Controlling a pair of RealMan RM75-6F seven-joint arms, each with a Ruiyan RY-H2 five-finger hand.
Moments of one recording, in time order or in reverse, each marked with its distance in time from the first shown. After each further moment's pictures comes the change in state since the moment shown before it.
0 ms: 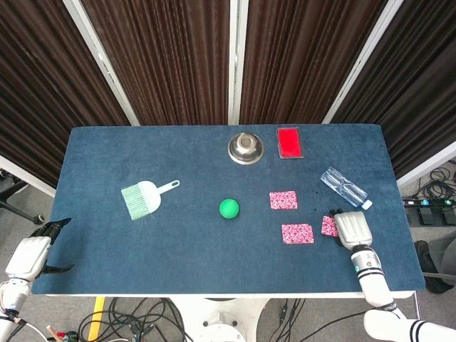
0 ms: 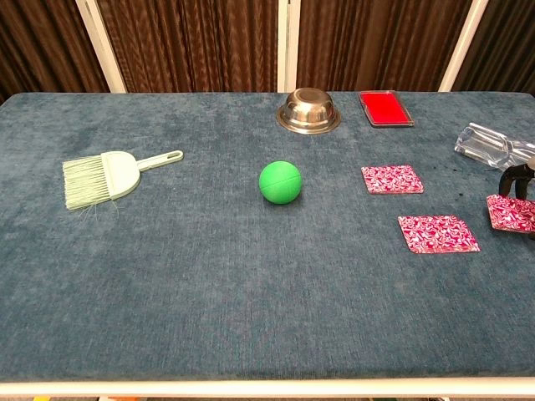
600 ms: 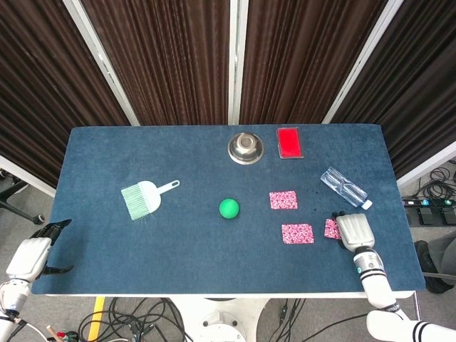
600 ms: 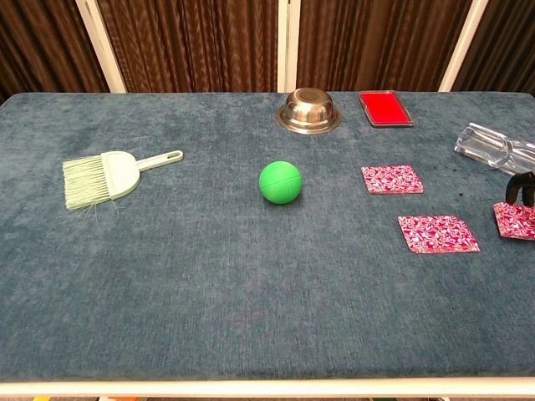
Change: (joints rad) left arm 0.001 -0.015 0.005 0.028 0.002 -0.003 -0.016; right arm -0.008 0.012 -0.005 0.003 -0.001 -0.031 -0.020
